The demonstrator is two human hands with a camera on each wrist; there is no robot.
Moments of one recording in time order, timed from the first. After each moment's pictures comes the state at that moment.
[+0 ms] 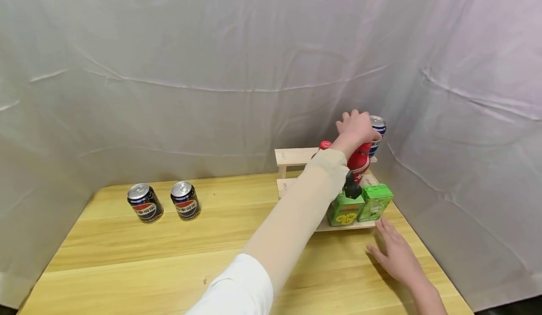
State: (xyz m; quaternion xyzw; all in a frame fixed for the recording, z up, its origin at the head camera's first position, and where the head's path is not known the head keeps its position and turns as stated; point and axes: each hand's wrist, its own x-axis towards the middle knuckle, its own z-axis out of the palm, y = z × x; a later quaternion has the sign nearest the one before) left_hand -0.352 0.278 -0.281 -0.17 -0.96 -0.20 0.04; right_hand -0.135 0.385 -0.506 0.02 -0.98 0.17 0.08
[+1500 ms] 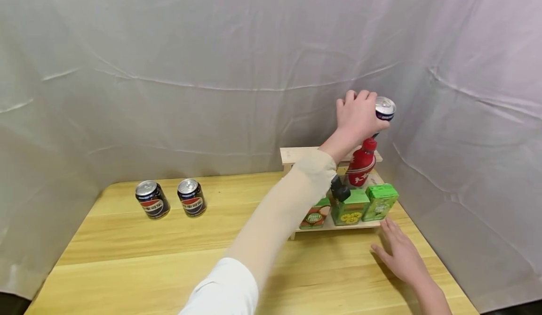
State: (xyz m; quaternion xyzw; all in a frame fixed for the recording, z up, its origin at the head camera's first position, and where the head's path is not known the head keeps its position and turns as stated) left_hand -0.339 0.245 -0.246 -0.20 -0.95 -0.13 0.18; right_hand -0.140 0.390 -0.505 0.03 -0.98 0.18 0.10
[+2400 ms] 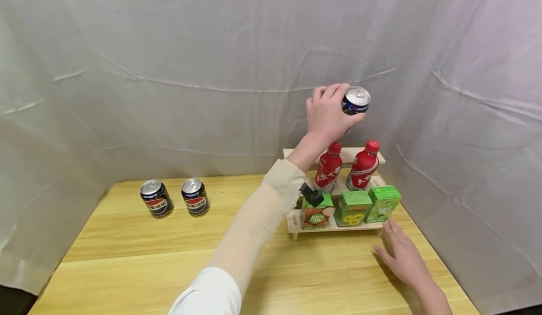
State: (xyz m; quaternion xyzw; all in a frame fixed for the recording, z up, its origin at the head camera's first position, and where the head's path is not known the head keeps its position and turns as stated) left_hand -0.338 0.164 -0.251 -0.21 -0.89 -0.24 0.34; right_hand -0.145 0.392 -0.513 0.04 -0.98 0.18 0.12
